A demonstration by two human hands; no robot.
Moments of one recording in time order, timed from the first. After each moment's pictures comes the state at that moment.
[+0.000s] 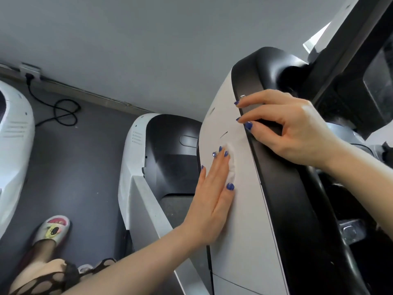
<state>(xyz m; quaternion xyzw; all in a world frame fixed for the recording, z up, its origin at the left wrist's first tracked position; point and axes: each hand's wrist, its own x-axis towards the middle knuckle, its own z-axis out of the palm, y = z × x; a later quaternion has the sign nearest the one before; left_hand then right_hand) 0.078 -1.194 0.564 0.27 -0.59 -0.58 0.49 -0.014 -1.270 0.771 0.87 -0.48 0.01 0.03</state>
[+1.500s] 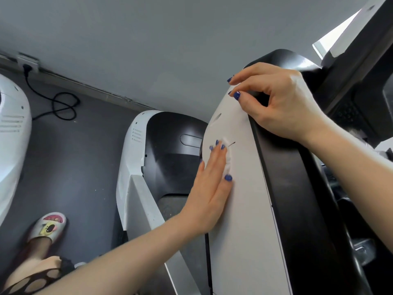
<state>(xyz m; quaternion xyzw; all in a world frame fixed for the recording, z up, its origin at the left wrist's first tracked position) 0.072 -1.239 0.553 0.28 -0.58 -0.60 0.48 0.001 -1.341 0.753 0.87 -0.49 0.04 0.06</state>
